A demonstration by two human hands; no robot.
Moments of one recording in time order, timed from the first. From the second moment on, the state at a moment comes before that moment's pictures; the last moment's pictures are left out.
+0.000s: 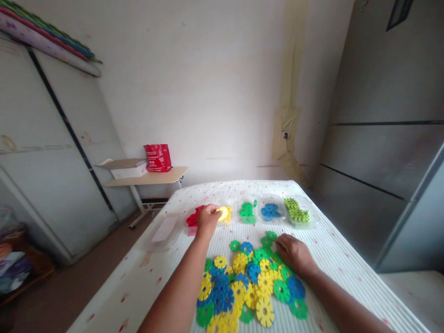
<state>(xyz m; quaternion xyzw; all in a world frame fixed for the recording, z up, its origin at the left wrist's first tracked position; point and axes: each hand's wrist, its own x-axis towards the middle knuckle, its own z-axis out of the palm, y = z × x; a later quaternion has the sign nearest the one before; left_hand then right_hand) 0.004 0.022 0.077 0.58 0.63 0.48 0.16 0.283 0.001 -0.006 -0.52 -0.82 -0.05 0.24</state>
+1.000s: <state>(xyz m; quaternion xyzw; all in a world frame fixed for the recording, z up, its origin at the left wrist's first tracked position) -0.019 -0.057 -0.025 0.70 0.60 0.37 0.10 0.270 0.023 -0.001 -0.59 -0.79 -0.01 0.15</state>
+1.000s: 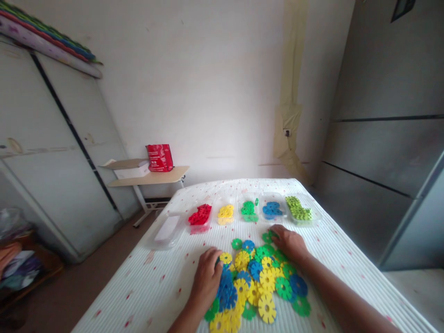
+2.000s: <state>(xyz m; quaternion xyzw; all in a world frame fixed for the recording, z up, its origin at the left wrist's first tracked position) -0.004 -0.038 -0.015 0.58 0.59 0.50 0.23 0.230 0.022 0.036 -0.60 -0.80 -0.04 0.07</state>
